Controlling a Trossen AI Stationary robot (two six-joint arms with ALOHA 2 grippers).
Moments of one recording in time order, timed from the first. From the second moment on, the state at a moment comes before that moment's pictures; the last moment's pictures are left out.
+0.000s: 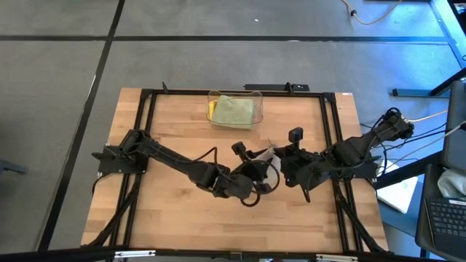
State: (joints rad) left arm -0.37 2.00 1.77 -0.10 -1.07 0.04; right arm 0.53 1.35 1.39 -0.94 0.84 -0.14
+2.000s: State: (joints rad) left arm -0.30 2.01 1.77 -0.17 -0.94 0.06; right arm 0.53 1.35 1.37 -0.94 0.83 -0.14
